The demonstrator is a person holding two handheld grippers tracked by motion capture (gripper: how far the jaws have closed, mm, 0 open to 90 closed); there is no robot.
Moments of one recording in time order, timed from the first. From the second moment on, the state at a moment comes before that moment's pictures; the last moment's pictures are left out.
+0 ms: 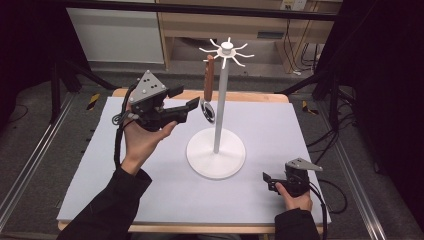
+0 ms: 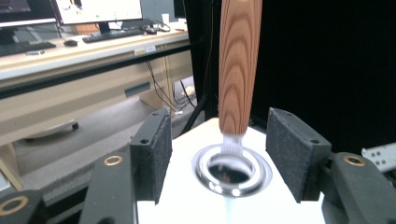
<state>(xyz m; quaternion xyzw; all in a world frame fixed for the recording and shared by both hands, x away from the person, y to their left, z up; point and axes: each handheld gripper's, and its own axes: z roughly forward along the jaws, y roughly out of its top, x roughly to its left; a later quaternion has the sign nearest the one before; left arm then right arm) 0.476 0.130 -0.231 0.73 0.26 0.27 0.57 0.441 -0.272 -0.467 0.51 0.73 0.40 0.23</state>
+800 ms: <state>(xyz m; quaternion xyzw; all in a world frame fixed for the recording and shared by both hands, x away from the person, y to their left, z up) 0.462 0.182 -0.316 0.75 0.32 0.24 0.52 0.441 -0.272 -0.467 0.51 0.73 0.39 0.22</state>
